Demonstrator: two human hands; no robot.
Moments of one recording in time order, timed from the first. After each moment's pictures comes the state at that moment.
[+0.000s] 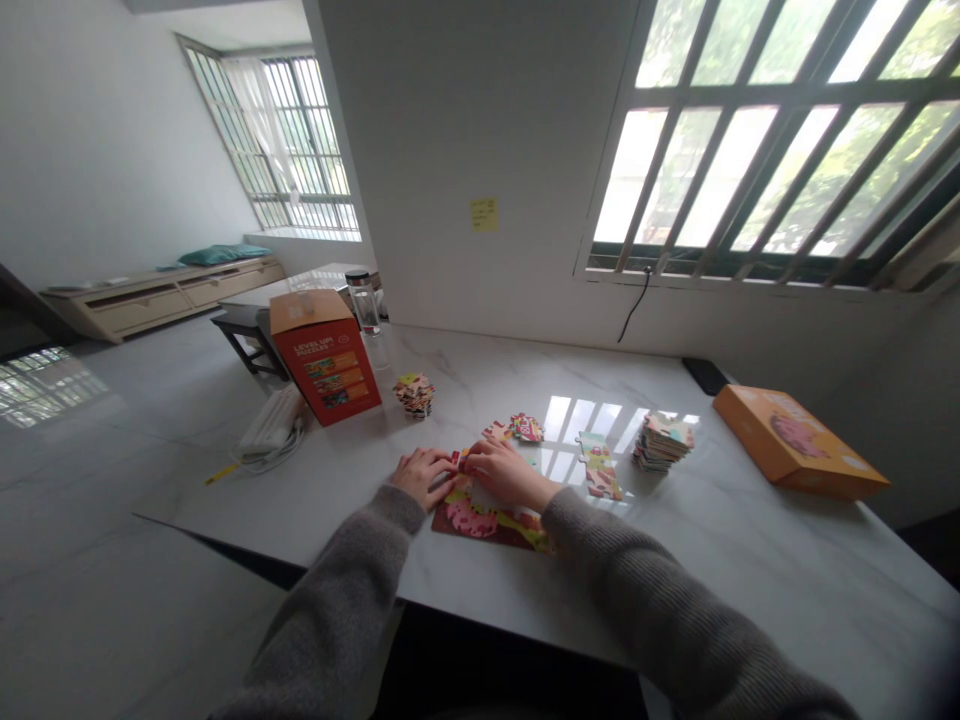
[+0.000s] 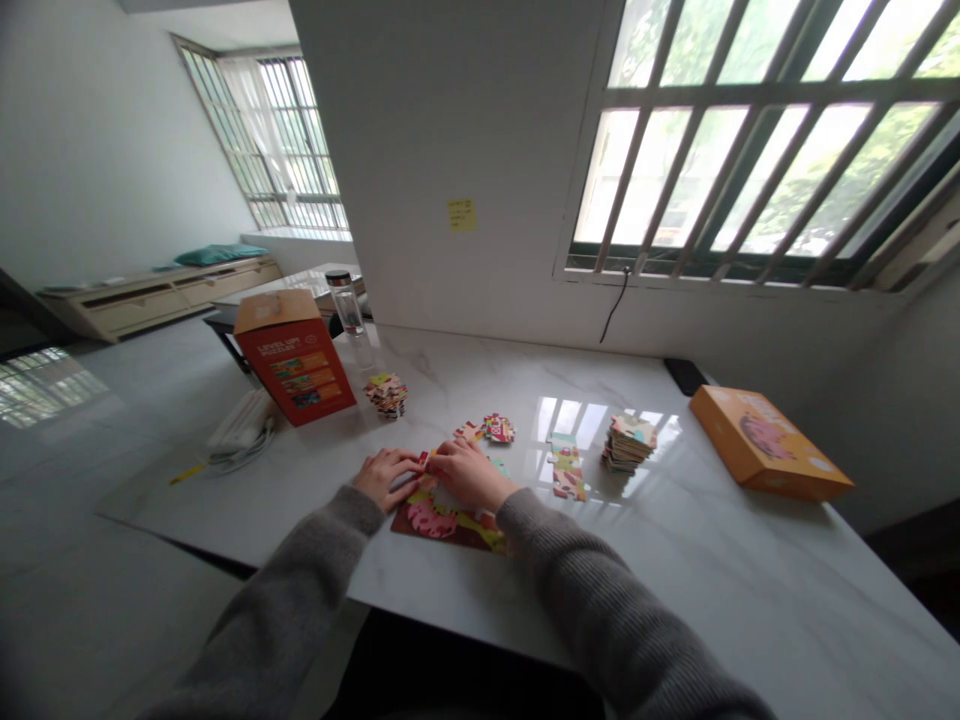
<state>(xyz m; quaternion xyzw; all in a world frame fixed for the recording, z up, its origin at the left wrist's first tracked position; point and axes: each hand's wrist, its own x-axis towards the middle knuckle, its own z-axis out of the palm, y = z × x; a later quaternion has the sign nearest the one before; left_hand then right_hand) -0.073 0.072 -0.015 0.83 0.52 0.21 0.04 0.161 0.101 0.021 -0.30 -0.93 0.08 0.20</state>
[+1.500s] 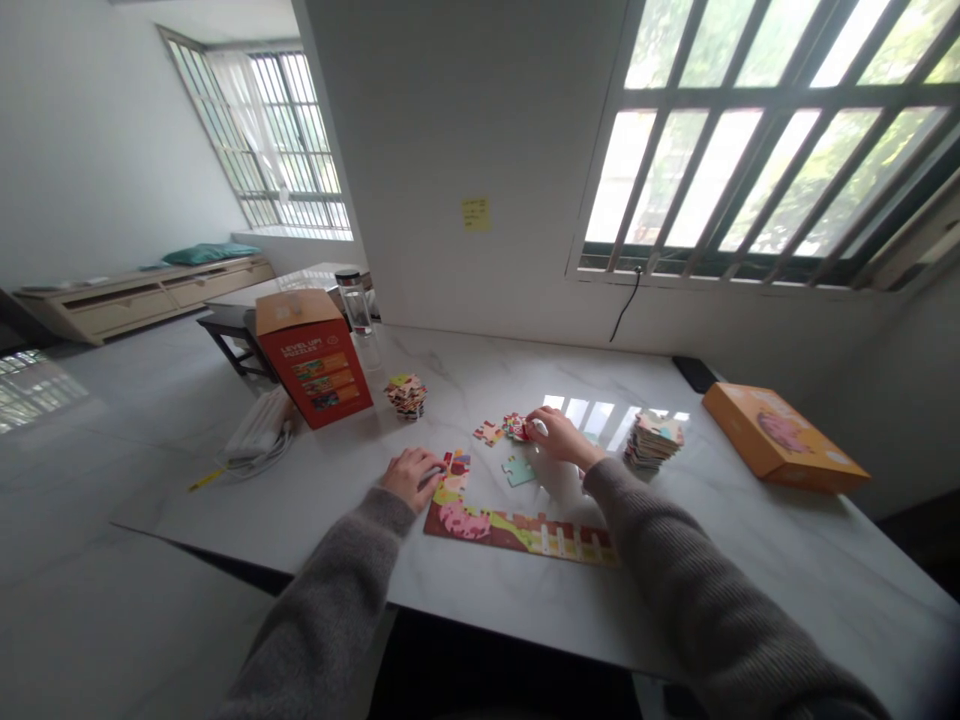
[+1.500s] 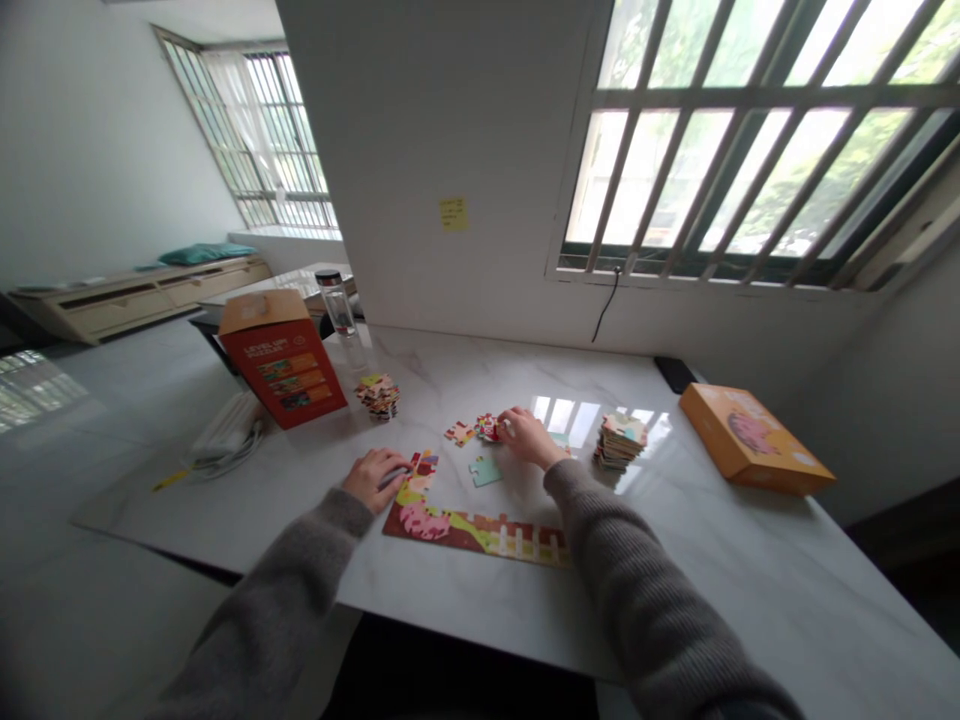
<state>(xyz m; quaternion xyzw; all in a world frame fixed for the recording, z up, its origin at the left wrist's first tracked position) -0.072 0.071 -0.013 0.80 0.54 0.25 0.05 0.263 0.165 0.026 -0.51 -0.84 0.04 0.19</state>
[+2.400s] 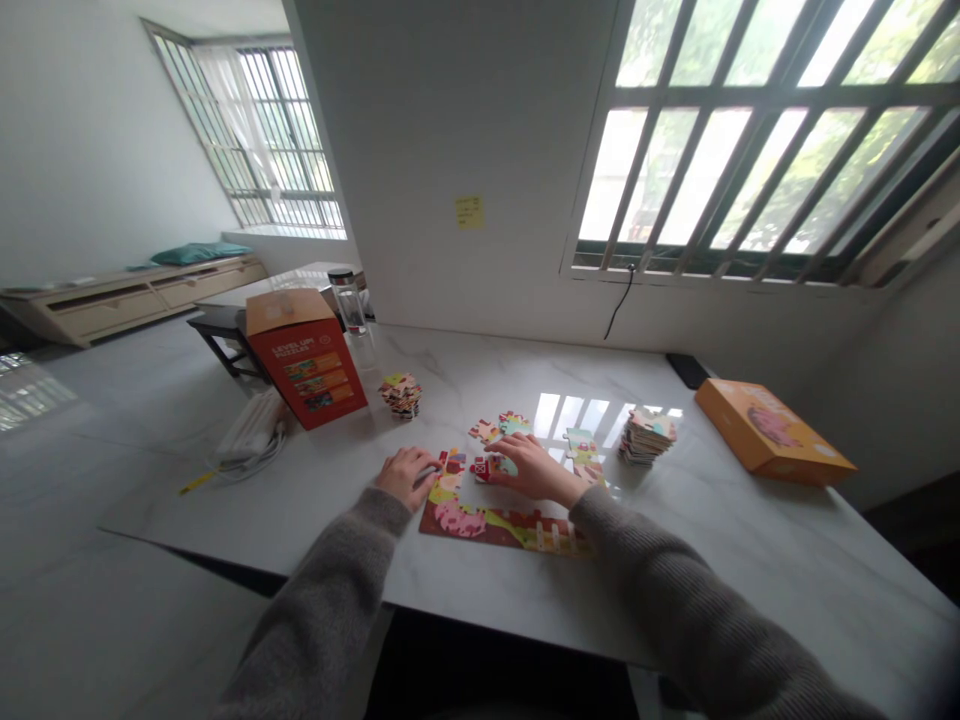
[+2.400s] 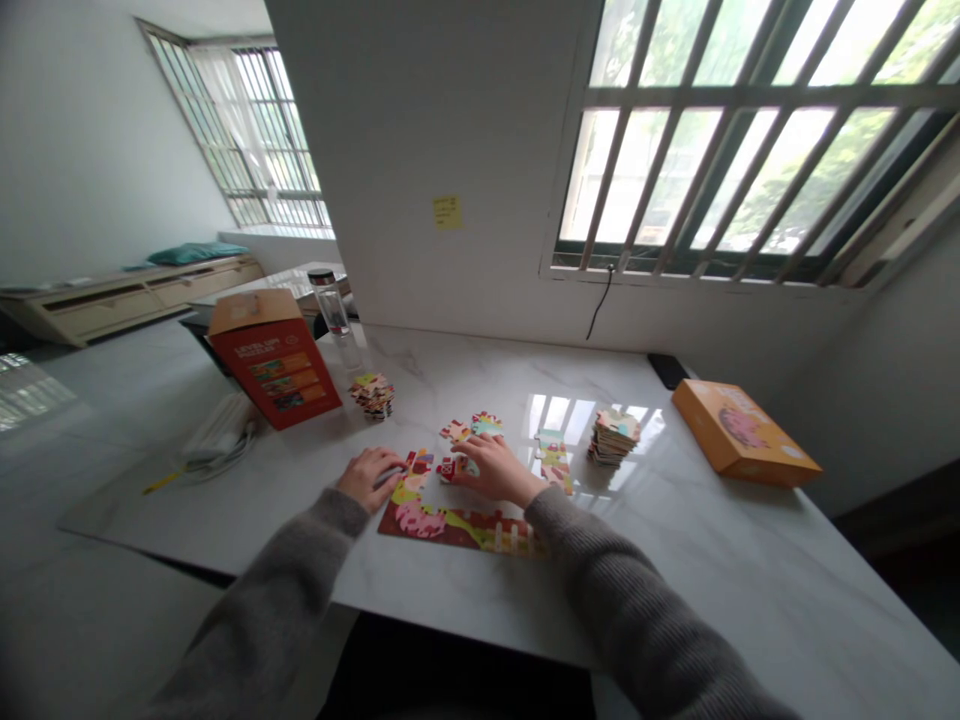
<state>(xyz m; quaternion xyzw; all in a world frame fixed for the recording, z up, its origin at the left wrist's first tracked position) -0.073 0.072 -0.012 0.81 0.54 0.23 0.04 0.222 0.099 0.035 -0.37 -0.91 0.08 0.18</state>
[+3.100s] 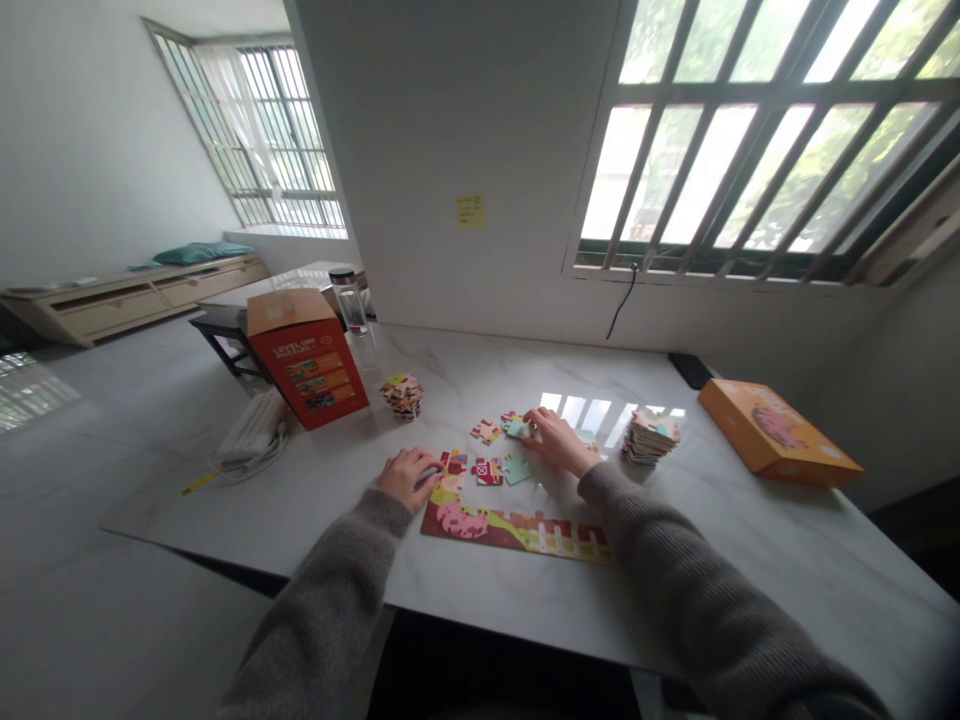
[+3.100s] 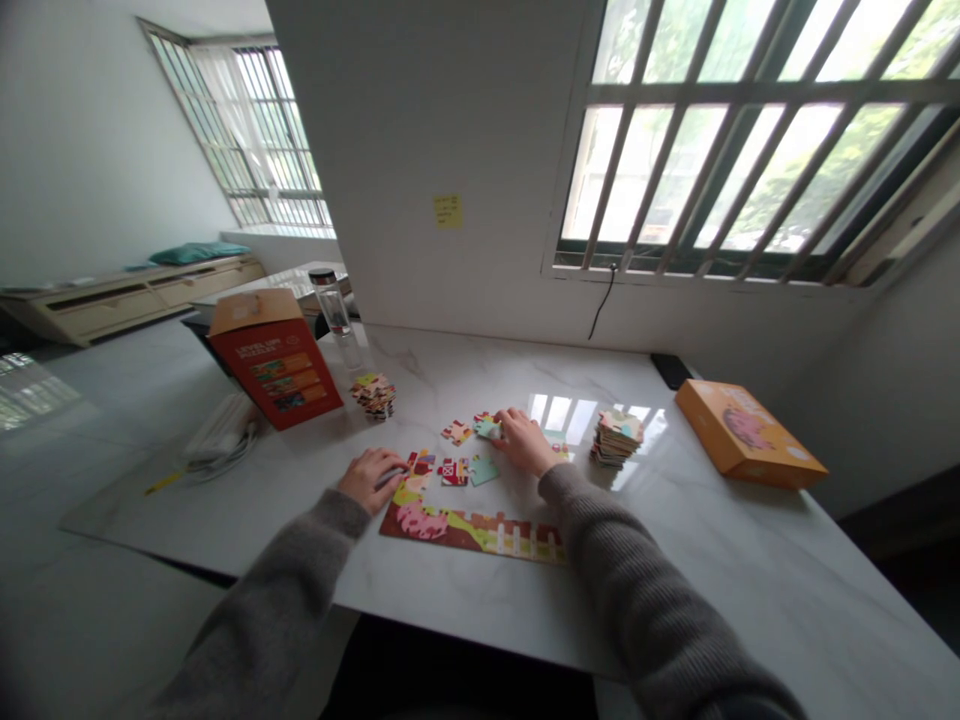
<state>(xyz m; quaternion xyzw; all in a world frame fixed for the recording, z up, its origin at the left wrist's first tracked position) -0.073 0.072 -0.013 0.81 0.54 0.23 0.04 0.265 0.156 0.017 -0.50 -0.85 0.02 0.18</state>
